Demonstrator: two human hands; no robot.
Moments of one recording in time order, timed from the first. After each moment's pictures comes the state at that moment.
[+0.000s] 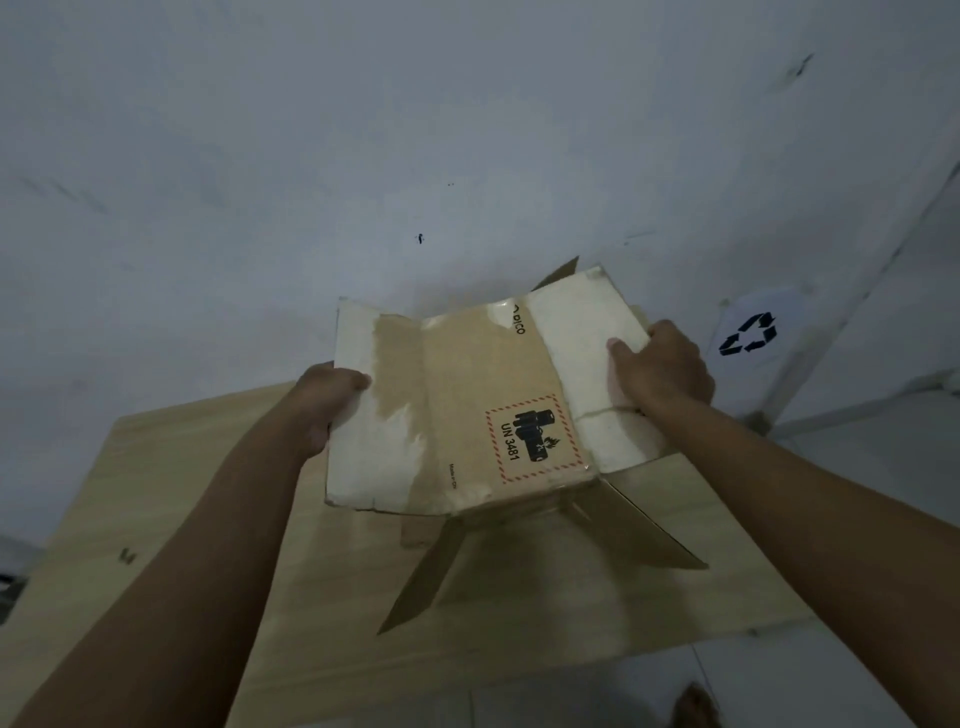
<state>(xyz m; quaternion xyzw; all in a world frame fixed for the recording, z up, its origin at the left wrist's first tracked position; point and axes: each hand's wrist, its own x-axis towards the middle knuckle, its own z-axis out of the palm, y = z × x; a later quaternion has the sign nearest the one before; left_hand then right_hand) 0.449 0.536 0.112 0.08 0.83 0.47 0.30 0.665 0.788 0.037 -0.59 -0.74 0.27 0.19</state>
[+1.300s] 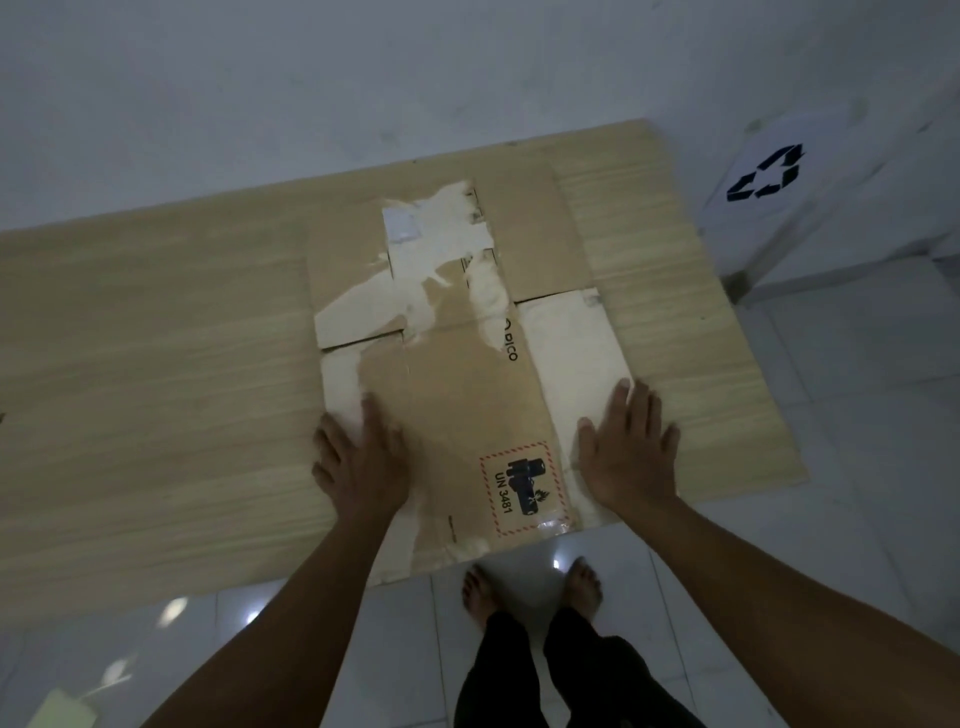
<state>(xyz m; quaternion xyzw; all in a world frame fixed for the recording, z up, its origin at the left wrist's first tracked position) 0.571 0.488 -0.183 0.10 0.97 0.11 0.18 0.768 0.679 -0.183 -0.50 -0.84 0.18 -0.09</state>
